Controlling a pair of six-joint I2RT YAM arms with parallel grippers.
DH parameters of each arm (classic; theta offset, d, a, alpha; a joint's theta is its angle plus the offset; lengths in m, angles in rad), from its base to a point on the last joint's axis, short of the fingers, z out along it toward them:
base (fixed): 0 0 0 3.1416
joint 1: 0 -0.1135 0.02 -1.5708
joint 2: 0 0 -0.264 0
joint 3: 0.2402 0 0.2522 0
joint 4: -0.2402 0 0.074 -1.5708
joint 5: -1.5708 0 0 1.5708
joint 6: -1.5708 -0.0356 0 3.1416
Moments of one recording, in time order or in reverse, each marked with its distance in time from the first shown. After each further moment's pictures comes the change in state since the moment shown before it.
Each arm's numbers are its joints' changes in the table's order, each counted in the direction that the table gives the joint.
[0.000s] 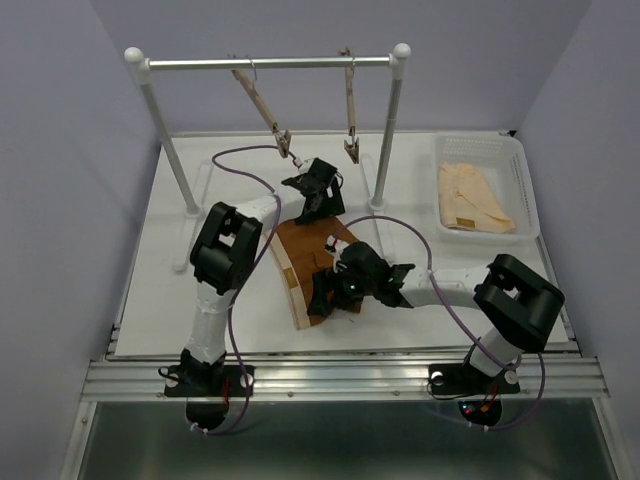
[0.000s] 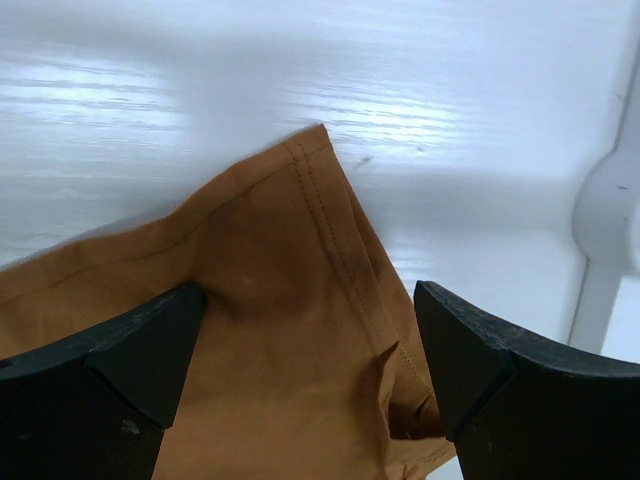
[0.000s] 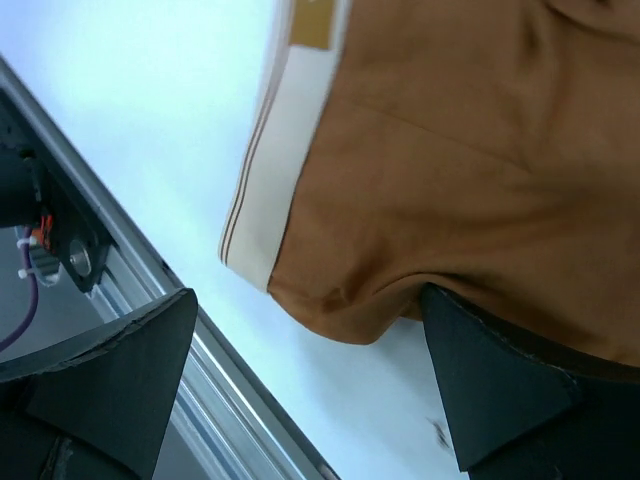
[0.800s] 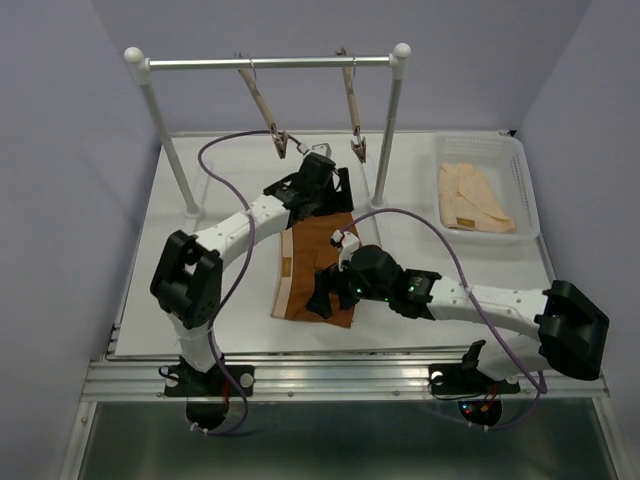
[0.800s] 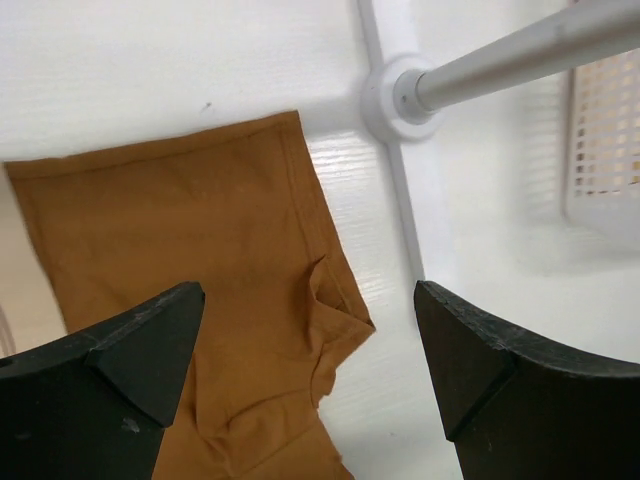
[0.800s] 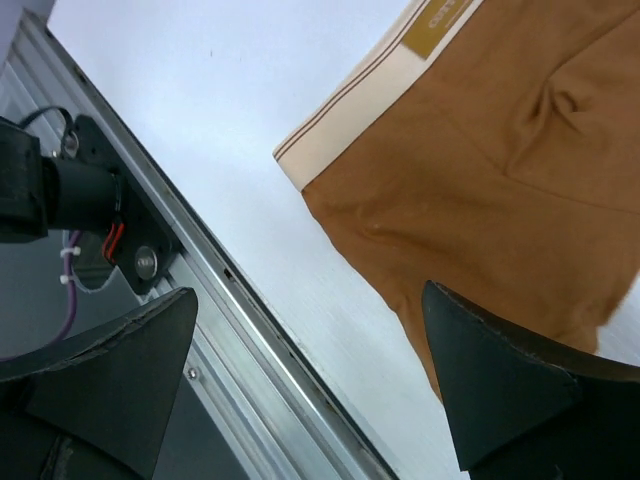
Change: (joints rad) left arm 0.079 0.301 -0.145 0.066 -0.079 -0.101; right arm -0.132 0.224 0.038 -0.089 -0.193 0.053
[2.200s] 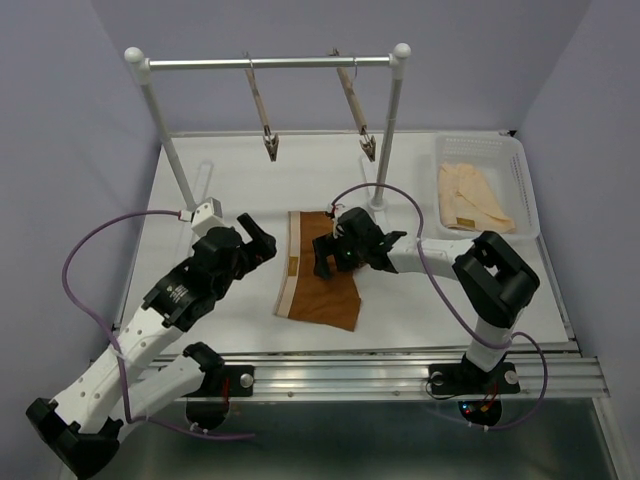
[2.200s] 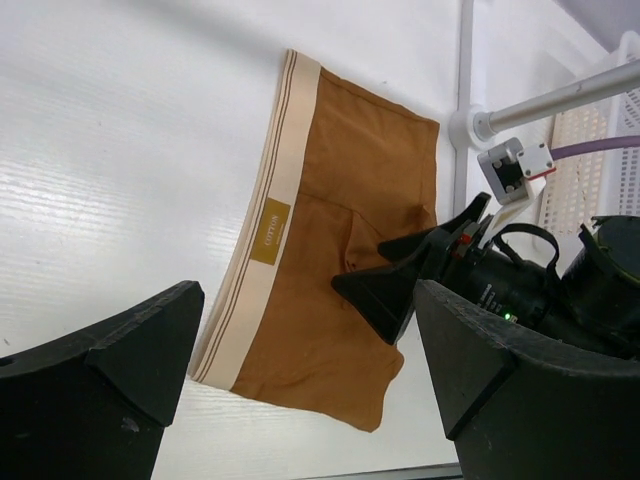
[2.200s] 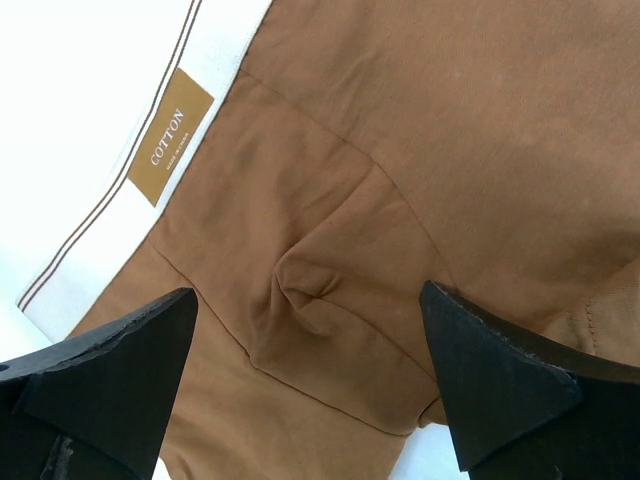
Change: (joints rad) left arm -0.003 1.084 -0.623 -0.271 0.296 0.286; right arm 0.283 -0.426 0.243 -0.050 0.042 0.211
